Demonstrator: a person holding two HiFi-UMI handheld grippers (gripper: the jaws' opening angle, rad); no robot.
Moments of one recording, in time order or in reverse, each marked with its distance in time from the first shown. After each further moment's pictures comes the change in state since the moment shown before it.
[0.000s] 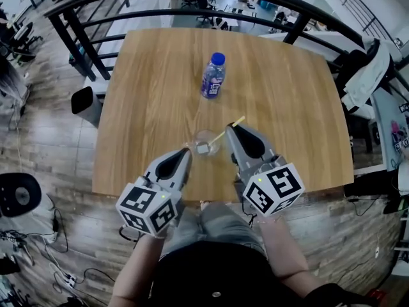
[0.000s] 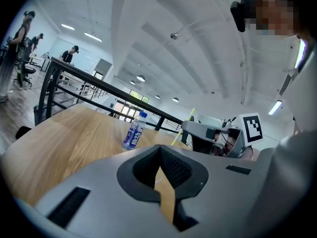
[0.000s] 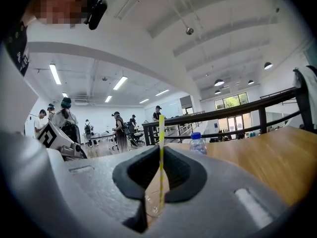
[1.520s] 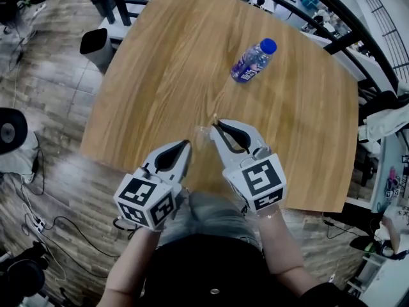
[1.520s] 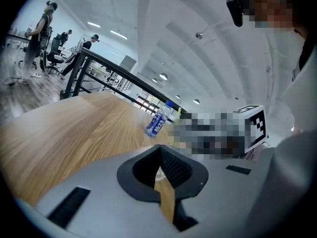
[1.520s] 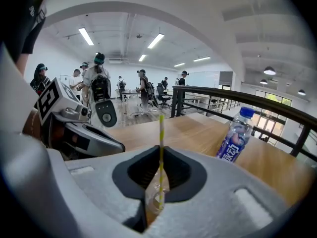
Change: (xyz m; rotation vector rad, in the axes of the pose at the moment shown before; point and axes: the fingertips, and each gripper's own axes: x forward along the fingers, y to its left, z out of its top) left arm -0.003 0.062 -0.060 -0.191 0.009 0.207; right arm 0.075 0.045 -0.110 -0.350 0.433 0.325
